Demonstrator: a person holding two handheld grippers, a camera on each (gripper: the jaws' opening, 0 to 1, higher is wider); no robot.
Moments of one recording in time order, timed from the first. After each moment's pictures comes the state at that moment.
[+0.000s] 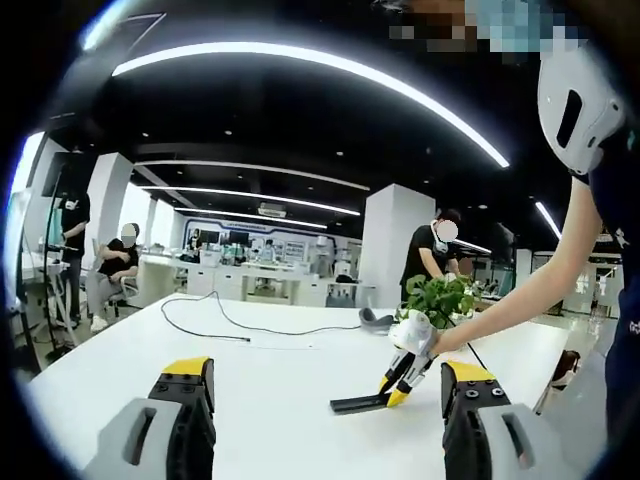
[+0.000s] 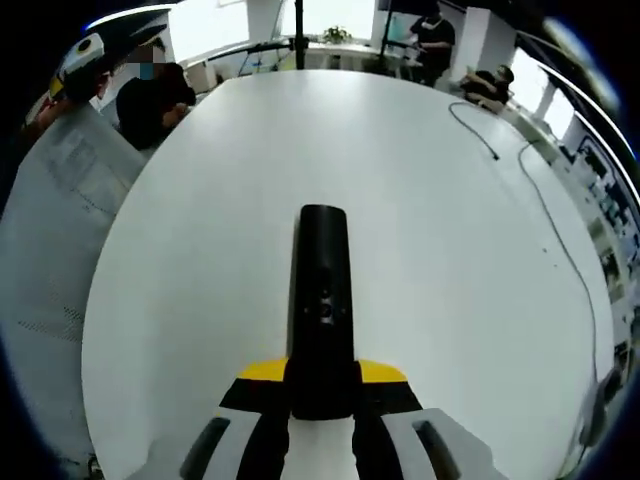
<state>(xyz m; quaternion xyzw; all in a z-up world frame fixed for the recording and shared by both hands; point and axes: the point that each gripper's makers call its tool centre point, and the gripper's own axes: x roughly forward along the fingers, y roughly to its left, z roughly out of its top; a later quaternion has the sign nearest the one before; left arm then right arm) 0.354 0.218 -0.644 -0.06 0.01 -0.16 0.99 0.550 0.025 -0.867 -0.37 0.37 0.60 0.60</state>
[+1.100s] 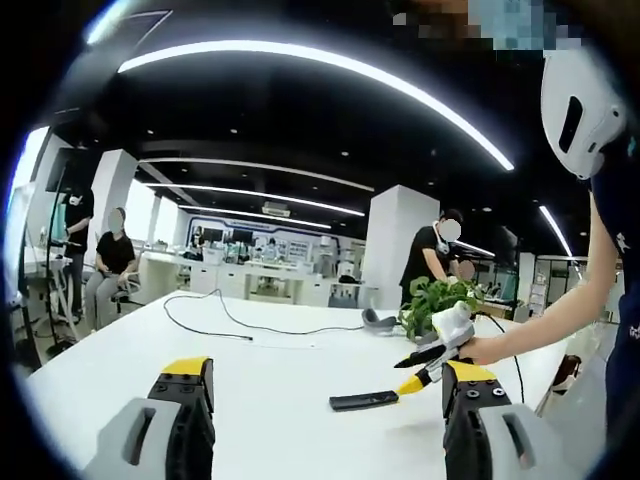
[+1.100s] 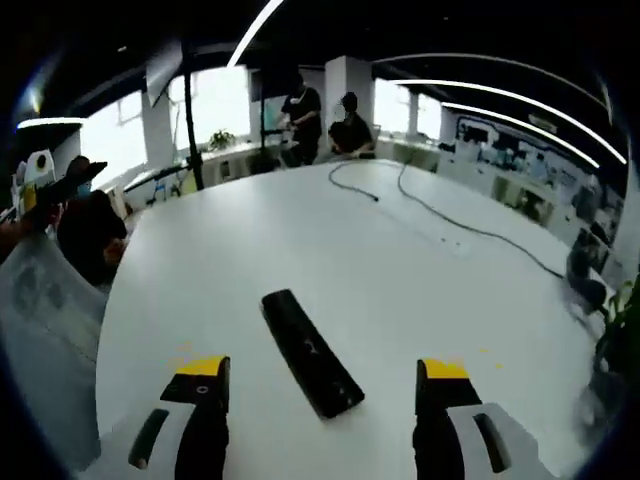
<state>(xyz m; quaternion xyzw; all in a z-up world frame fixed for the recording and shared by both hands) 0.354 0.222 -0.644 -0.07 0.01 -0.15 0.99 0.544 0.013 -0.788 -0.14 0.25 0.47 0.84</state>
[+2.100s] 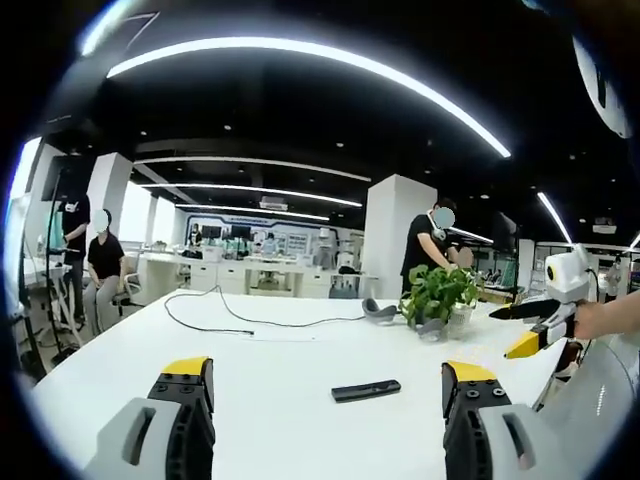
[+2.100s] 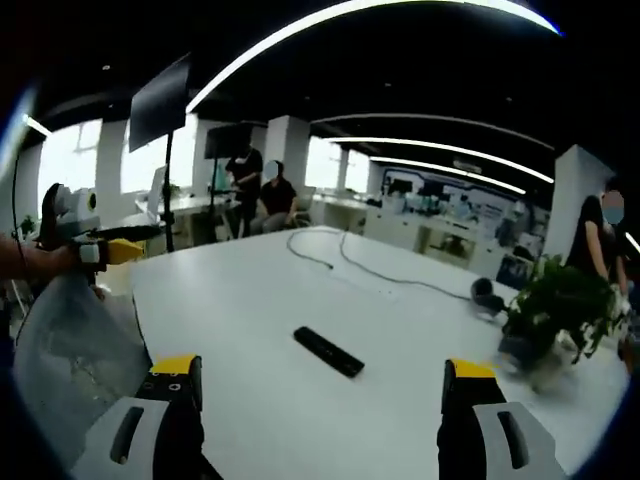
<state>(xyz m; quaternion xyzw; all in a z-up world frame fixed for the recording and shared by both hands) 0.350 0.217 -0.650 -0.05 0.02 -0.15 0.99 0.385 -0.055 -0.677 -0.13 0.15 0.33 0.92</state>
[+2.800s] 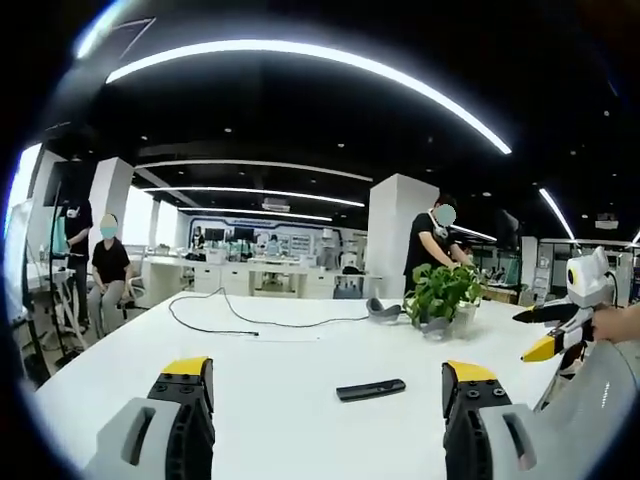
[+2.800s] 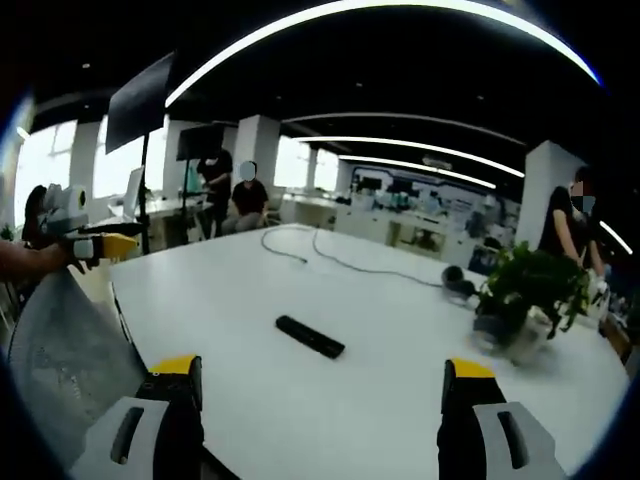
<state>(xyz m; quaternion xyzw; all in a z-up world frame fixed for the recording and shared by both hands) 0.349 0.224 -0.655 -0.05 0.03 -0.14 0.99 0.373 -0.068 -0.690 -0.11 0.16 0.29 0.94</state>
